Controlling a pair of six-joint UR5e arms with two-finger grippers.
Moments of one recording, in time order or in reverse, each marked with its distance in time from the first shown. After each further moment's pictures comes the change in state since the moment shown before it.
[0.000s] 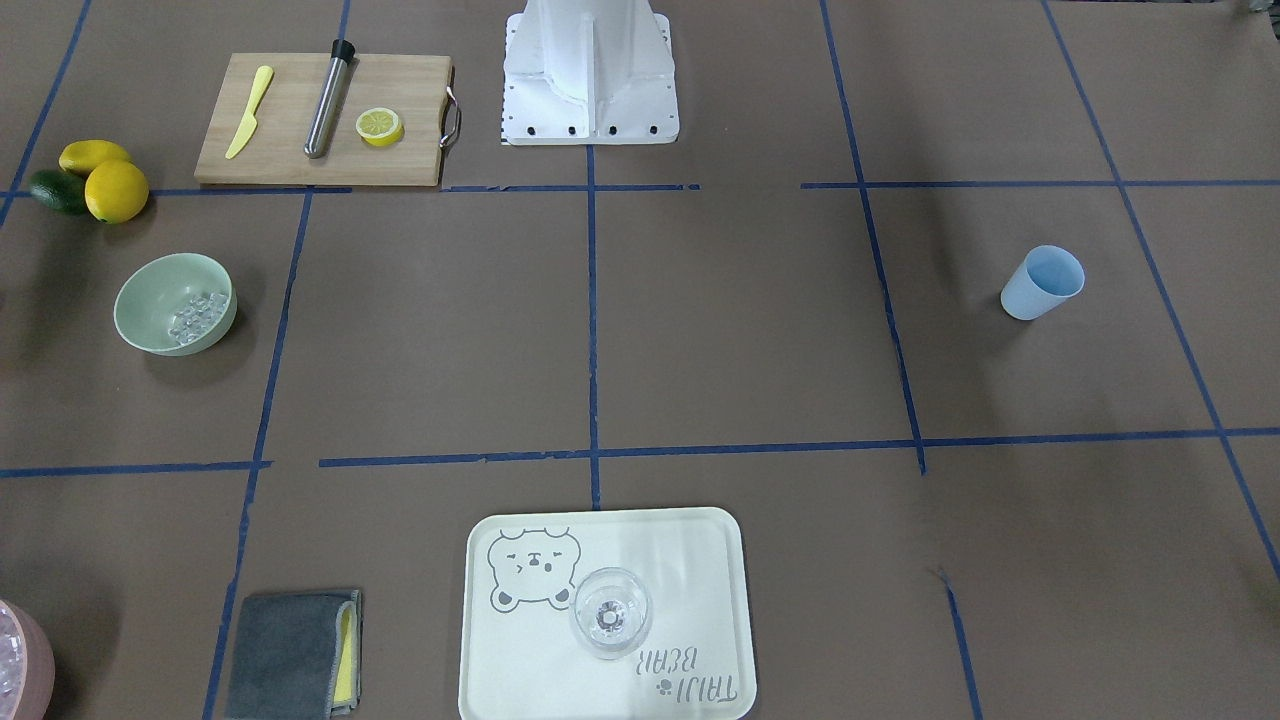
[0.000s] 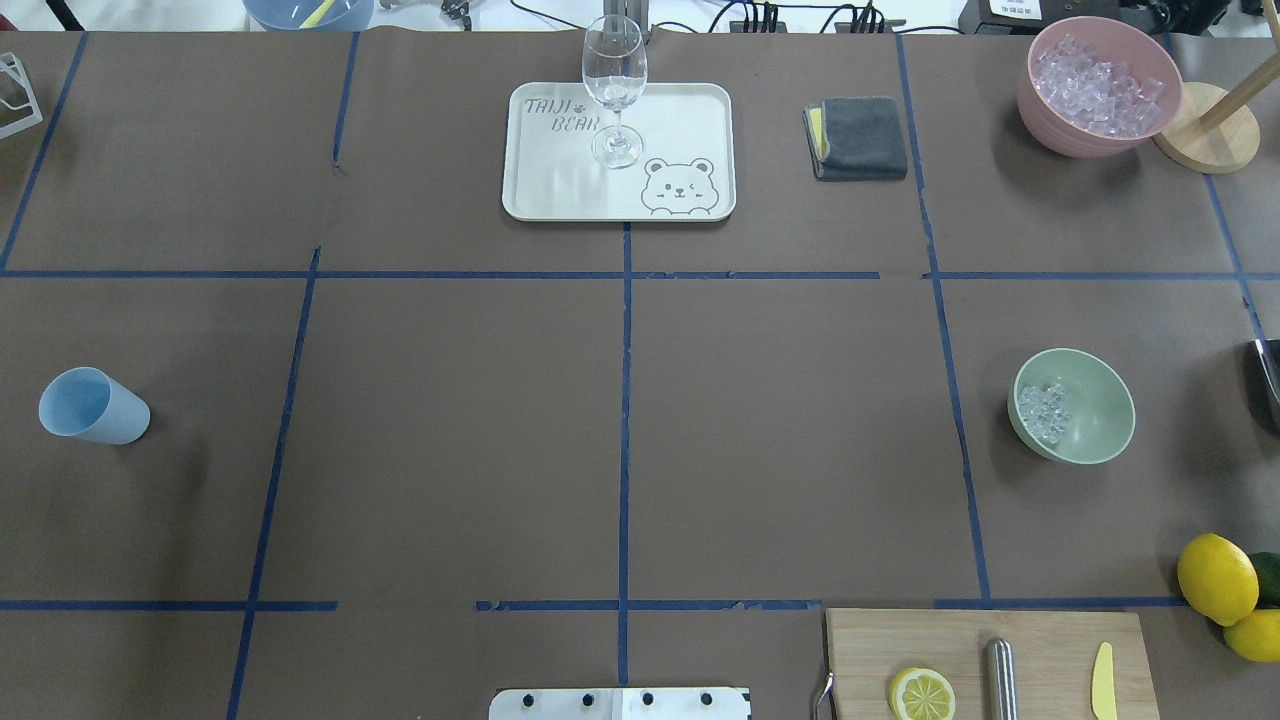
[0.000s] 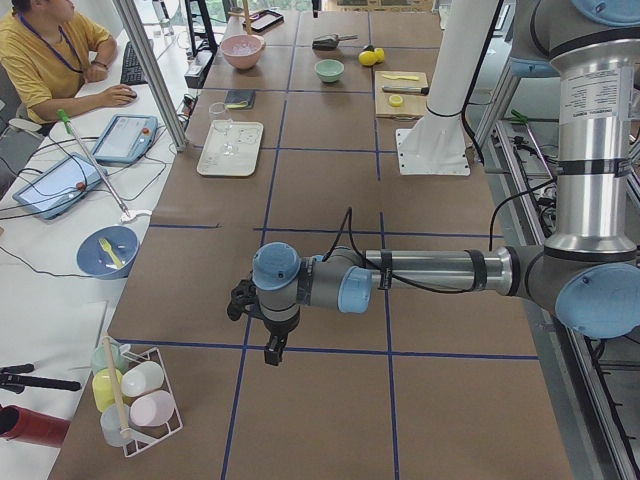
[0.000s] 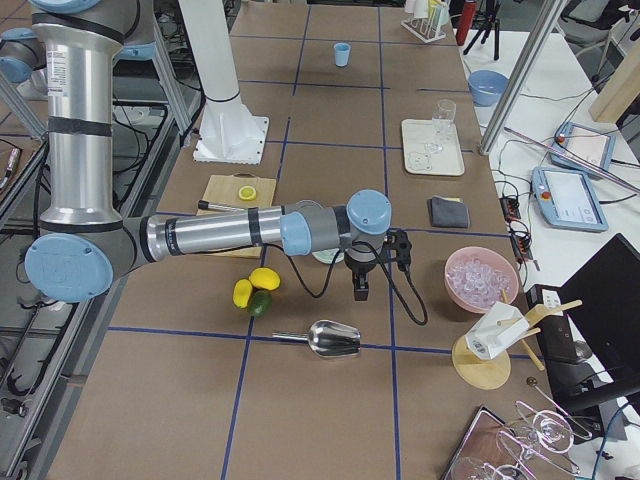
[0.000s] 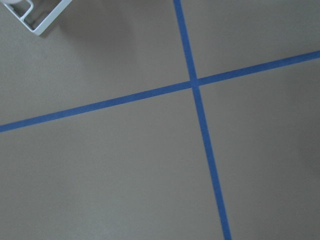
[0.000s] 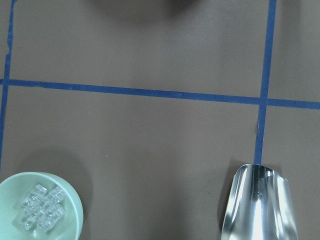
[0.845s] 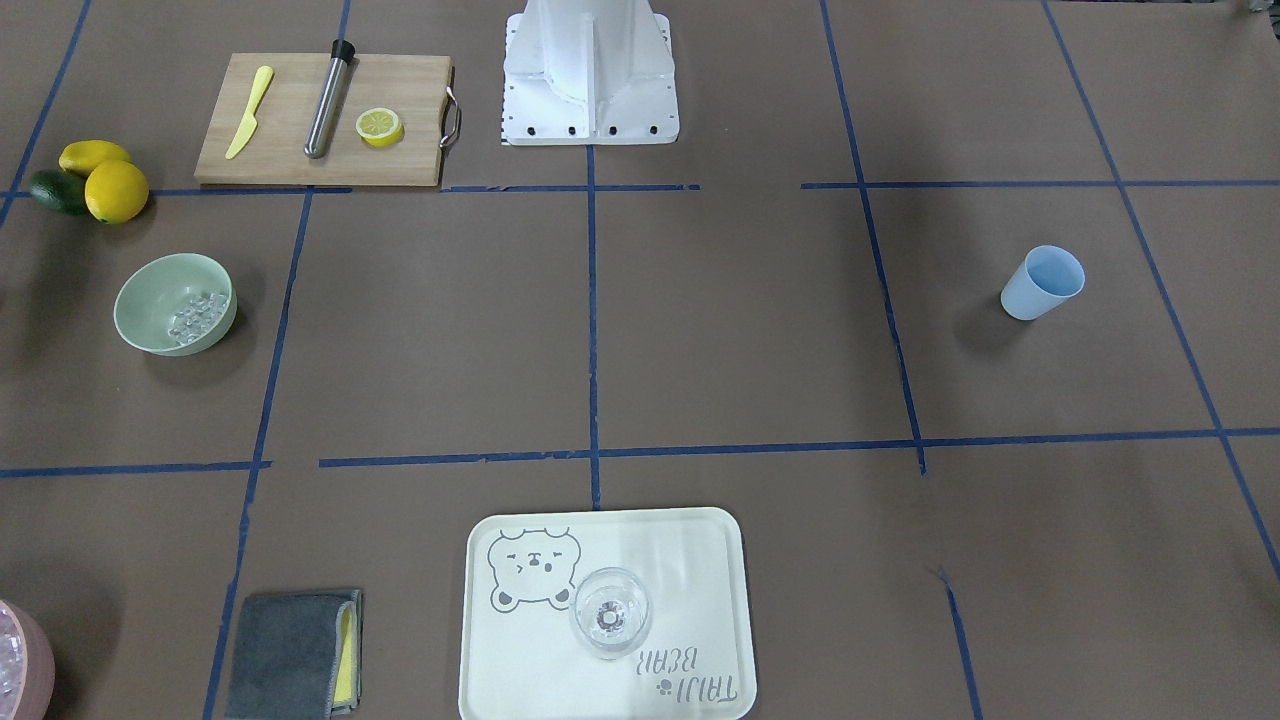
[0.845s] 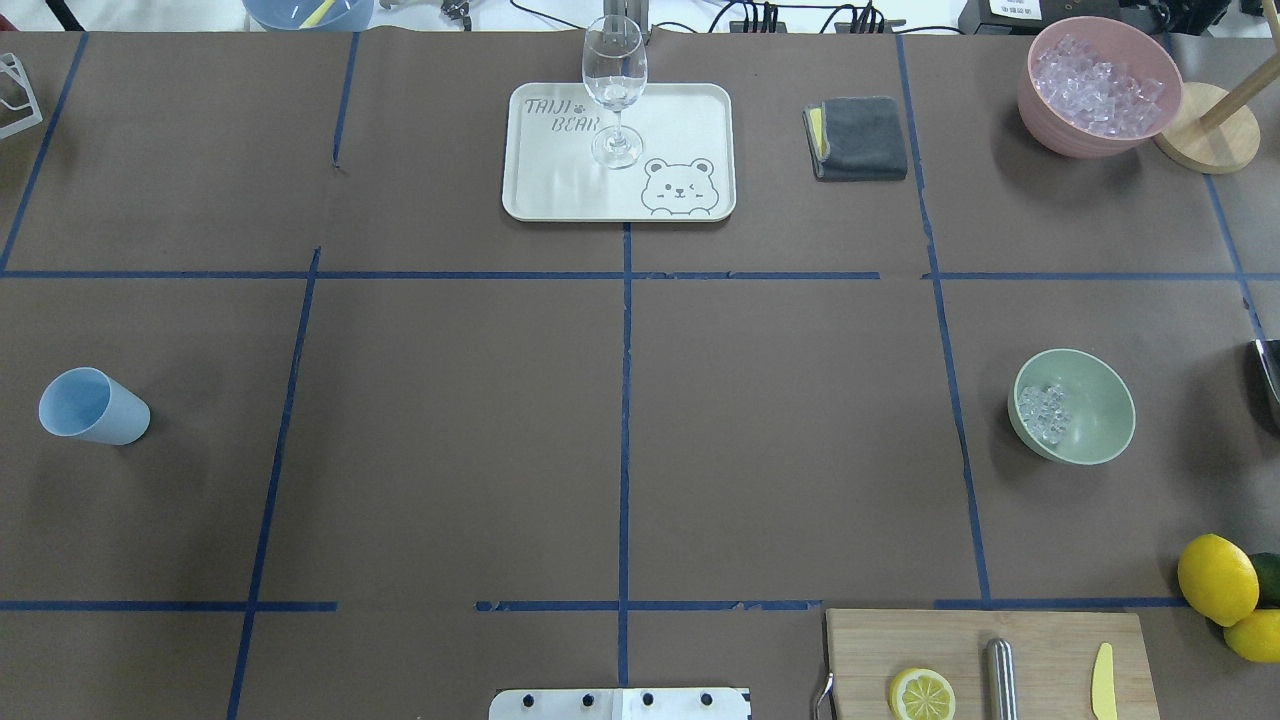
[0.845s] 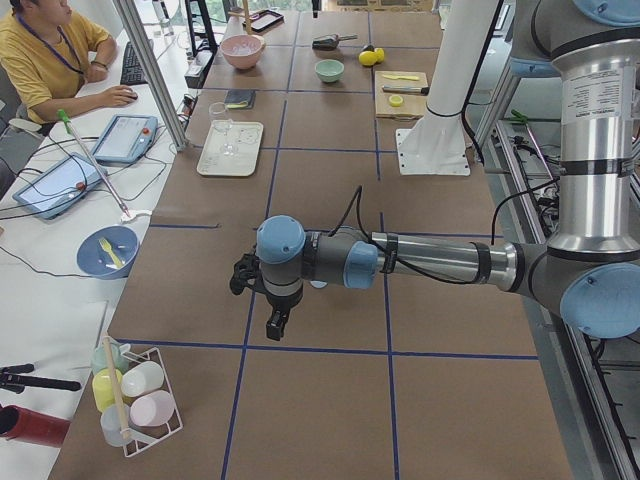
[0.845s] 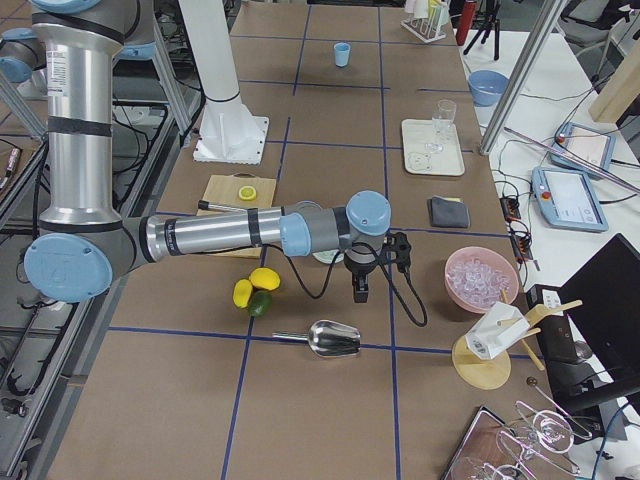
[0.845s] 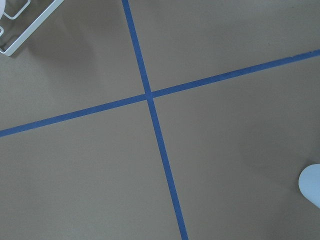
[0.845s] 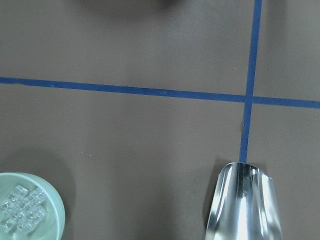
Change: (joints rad) left arm -0.005 -0.040 -0.071 0.097 -0.019 0.010; right arm -0.001 -0.001 -0.021 0.002 -0.035 -0.012
